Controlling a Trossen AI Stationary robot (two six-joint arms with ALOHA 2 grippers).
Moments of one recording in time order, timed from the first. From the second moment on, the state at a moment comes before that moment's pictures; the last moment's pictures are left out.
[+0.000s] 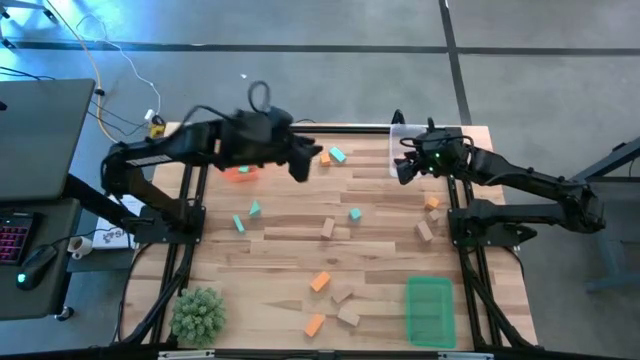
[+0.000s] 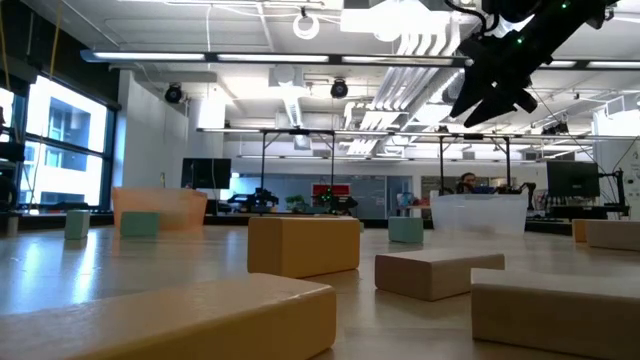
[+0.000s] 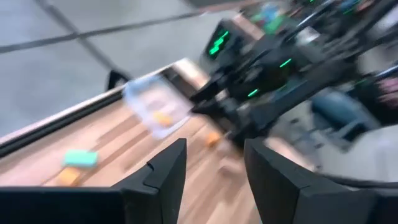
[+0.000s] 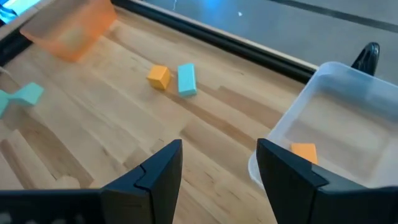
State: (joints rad) left arm 0.14 1.49 1.78 -0.75 -0.37 -0.63; right arm -0.45 0.88 0.74 -0.55 0.20 0.44
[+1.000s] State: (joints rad) left arm 0.09 1.92 1.78 -1.13 -0.16 -0.91; right arm -0.45 0.88 0.74 -0.62 0.19 0.38
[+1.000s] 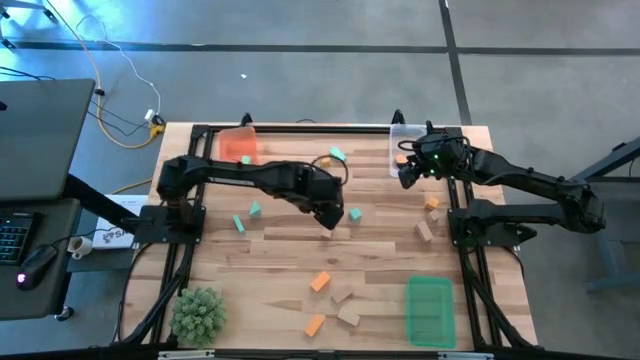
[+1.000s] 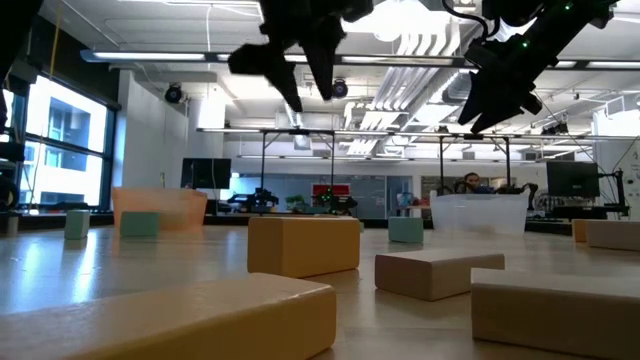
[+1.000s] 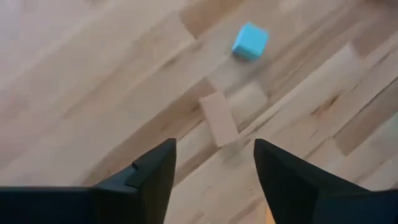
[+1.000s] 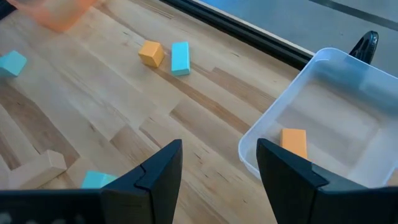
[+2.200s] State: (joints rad) left arm 0.10 2.19 1.76 -0.97 0.01 -0.99; right arm -0.45 0.88 0.74 -0.63 0.17 0.41
